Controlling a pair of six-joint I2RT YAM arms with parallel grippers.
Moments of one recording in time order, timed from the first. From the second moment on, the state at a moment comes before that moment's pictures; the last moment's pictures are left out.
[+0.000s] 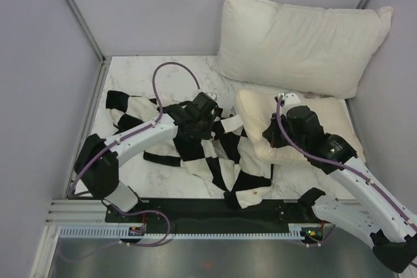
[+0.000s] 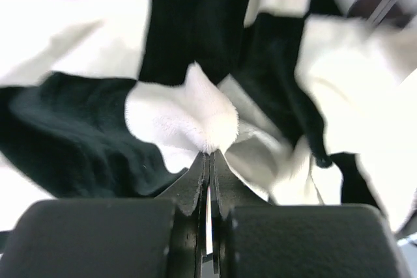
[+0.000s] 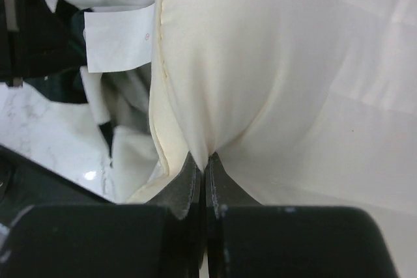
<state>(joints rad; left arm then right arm) -0.81 1.58 1.20 -0.66 -0.09 -0.54 0.62 0.85 0.94 -0.72 0.09 0.37</state>
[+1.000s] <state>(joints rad) -0.73 1.37 1.18 -0.68 -0.04 -0.53 0.90 1.04 0.84 -0.77 -0.09 0.41</state>
